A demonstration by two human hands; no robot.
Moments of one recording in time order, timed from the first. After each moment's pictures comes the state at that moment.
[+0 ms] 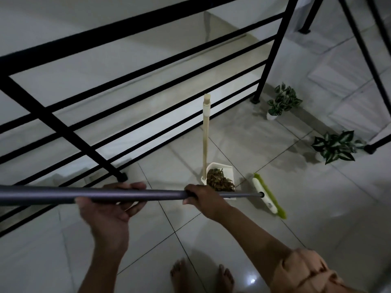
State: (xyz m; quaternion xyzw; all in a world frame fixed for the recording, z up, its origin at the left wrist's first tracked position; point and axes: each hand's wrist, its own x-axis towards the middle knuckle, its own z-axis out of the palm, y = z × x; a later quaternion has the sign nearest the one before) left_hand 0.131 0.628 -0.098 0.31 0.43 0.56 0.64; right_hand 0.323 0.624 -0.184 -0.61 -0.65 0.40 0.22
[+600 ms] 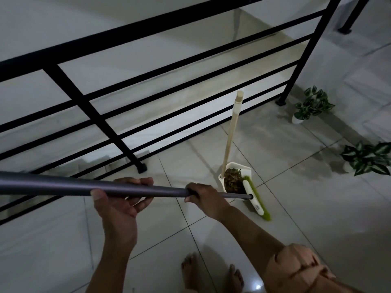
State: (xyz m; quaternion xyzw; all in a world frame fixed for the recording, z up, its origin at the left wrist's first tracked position) left_hand 0.093 0.617 -0.083 0.37 0.49 0.57 0.55; right_hand 0.267 0.638 -0.190 -0.58 -0.66 0.42 0.22
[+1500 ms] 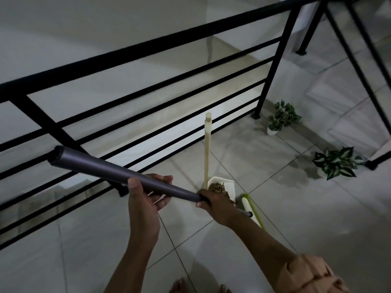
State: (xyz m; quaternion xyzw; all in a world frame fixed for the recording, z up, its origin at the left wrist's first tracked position) left_hand 0.188 0.637 -0.060 0.38 0.50 0.52 0.58; right_hand 0.351 0.631 -0.173 -0.63 -0.63 0.39 0.23
